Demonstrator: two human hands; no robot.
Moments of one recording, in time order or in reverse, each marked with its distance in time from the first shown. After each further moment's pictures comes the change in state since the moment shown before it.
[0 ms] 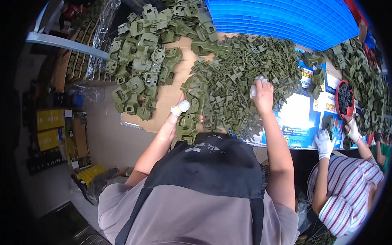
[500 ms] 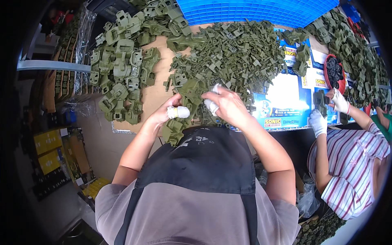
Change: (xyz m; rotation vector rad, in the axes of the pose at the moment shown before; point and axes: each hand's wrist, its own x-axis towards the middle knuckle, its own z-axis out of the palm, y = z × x) left_hand 0.023 0.019 0.024 0.390 -0.258 -0.290; right_hand 0.000 -0.103 -0.101 0.506 -0.359 -0.093
